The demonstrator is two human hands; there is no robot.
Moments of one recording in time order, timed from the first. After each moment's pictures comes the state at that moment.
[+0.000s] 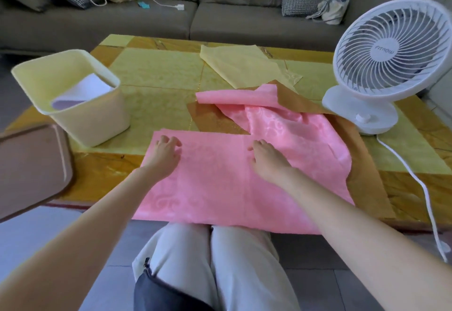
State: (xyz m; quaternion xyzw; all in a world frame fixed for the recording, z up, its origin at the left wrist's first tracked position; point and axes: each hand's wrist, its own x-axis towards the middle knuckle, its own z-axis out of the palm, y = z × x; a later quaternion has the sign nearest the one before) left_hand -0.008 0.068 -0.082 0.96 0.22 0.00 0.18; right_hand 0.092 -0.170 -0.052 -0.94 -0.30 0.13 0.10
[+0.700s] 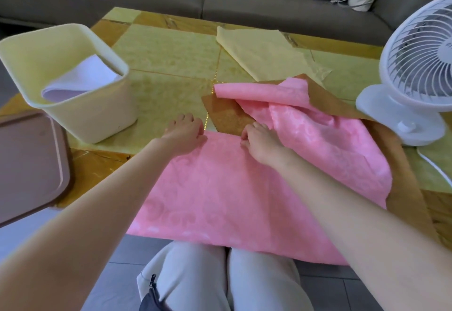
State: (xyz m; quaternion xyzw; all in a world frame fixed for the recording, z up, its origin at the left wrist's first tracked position) left_hand 0.058 0.107 -0.084 0.98 0.15 -0.05 0.12; right_hand 0.139 -0.078 -0.069 -0.93 -0.33 0.11 0.06
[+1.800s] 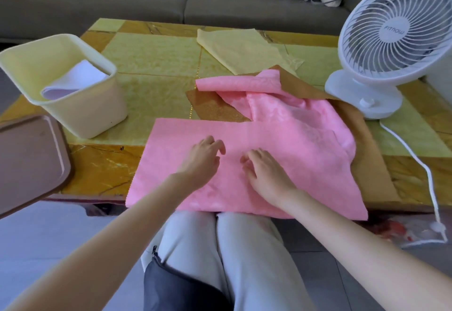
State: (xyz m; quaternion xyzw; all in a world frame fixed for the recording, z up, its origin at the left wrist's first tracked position) left_hand -0.010 -0.008 -0.075 0.97 0.06 0.05 0.21; right_hand 0.036 -0.182 -0.076 -0.90 -0.37 0.05 0.20
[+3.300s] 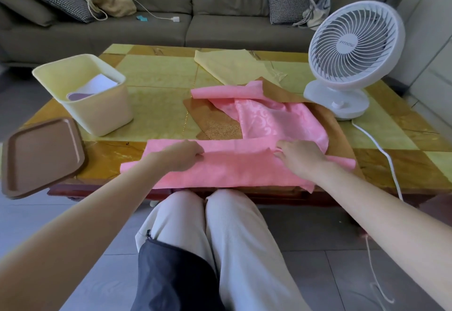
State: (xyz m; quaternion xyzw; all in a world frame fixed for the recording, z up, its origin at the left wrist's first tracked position) left_hand -0.053 -0.018 -0.016 0.98 0.05 -0.13 0.12; right_hand 0.055 -0.279 -0.018 -0.93 -0.36 -0.01 -0.02
